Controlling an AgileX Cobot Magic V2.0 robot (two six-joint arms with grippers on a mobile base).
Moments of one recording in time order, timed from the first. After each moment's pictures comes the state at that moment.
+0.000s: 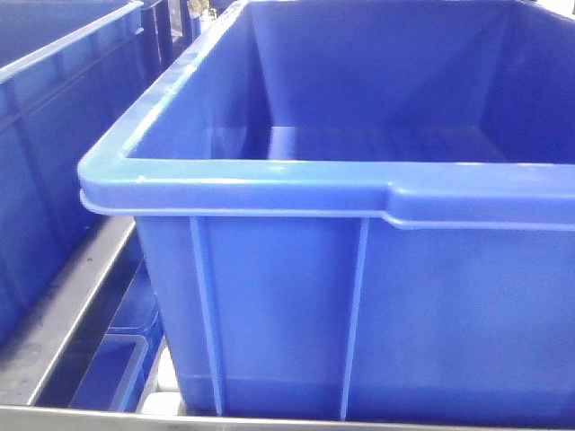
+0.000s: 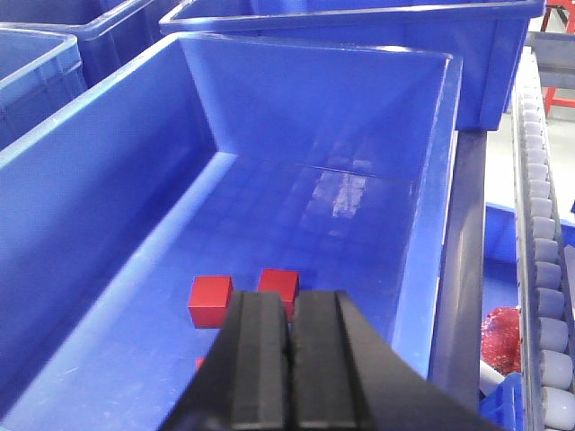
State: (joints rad) left arm -0.08 -0.01 0.01 -0.10 0.06 0.05; right arm 0.38 0.22 -0.49 -0.19 0.51 0.23
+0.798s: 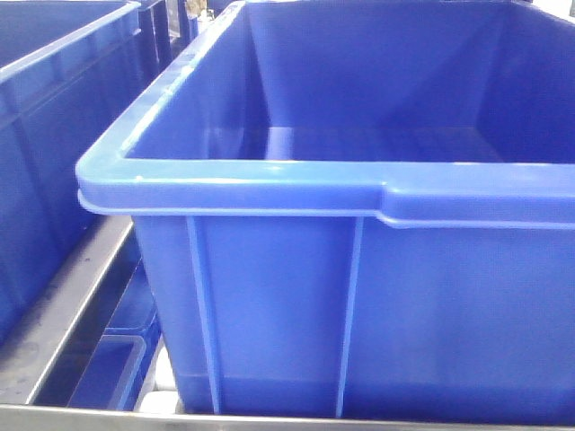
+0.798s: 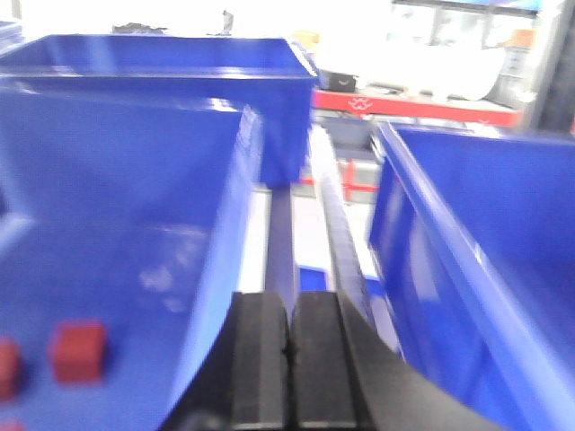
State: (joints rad) left arm -0.08 -0.01 0.01 -0.10 0.06 0.05; right arm -0.10 -0.01 -0.11 0.06 0.12 -0.10
